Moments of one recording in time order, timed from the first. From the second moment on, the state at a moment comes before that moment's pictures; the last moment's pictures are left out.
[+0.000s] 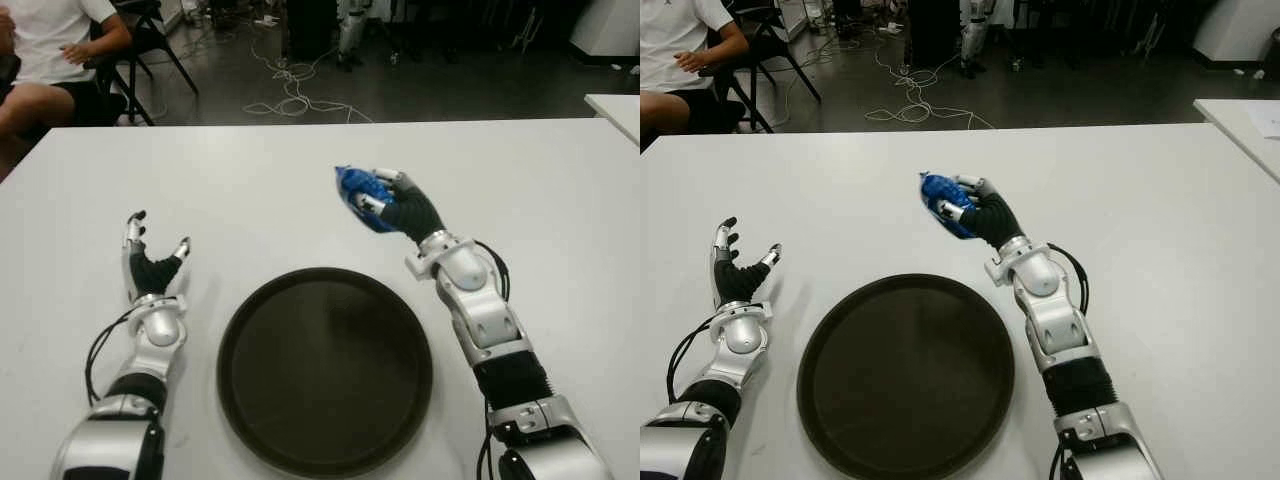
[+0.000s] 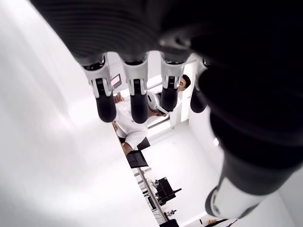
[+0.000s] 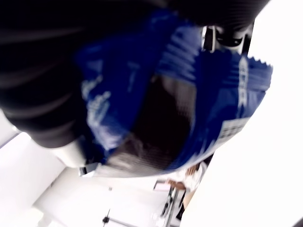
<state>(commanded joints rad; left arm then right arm) -0.47 0.21 0.05 1.15 0.22 -0.57 0.60 -0.39 -0.05 0.15 0.22 -0.03 -0.02 0.25</state>
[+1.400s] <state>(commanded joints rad) -0.47 0.21 0.05 1.15 0.23 -0.57 0.60 -0.31 -0.14 0.35 0.08 -0.17 0.00 0.42</state>
